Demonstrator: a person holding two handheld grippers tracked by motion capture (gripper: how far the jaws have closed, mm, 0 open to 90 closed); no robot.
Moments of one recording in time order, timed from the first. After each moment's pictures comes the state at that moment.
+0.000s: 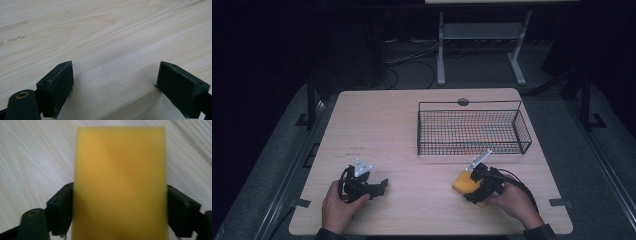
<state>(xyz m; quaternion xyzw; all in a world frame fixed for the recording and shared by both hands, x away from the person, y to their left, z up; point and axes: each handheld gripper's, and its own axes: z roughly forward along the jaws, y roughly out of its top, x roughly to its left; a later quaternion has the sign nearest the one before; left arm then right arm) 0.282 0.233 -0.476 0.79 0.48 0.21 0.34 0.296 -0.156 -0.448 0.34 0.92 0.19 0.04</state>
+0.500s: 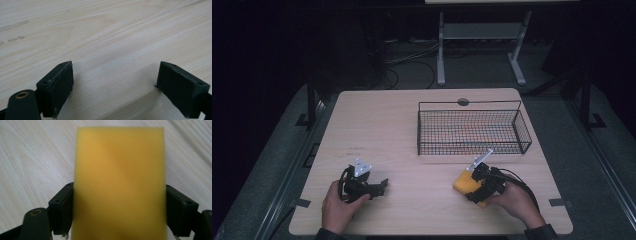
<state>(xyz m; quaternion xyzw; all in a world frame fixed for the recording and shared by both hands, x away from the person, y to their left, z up) 0.282 0.233 -0.476 0.79 0.48 0.21 0.34 0.296 -0.159 -0.444 0.34 0.92 0.19 0.03</state>
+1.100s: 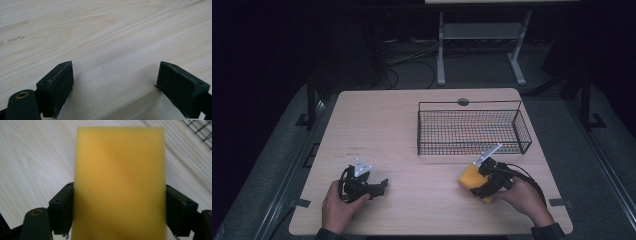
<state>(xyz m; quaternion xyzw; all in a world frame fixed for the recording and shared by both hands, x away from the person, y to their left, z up) 0.282 0.233 -0.476 0.79 0.48 0.21 0.34 0.298 -0.175 -0.422 0.35 0.91 0.20 0.04</state>
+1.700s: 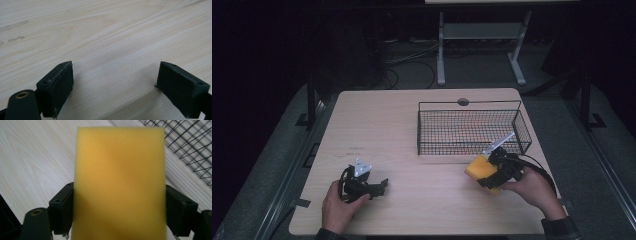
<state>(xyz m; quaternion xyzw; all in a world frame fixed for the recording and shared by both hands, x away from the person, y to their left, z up) 0.282 0.233 -0.476 0.78 0.48 0.21 0.34 0.307 -0.195 -0.389 0.37 0.90 0.22 0.04</state>
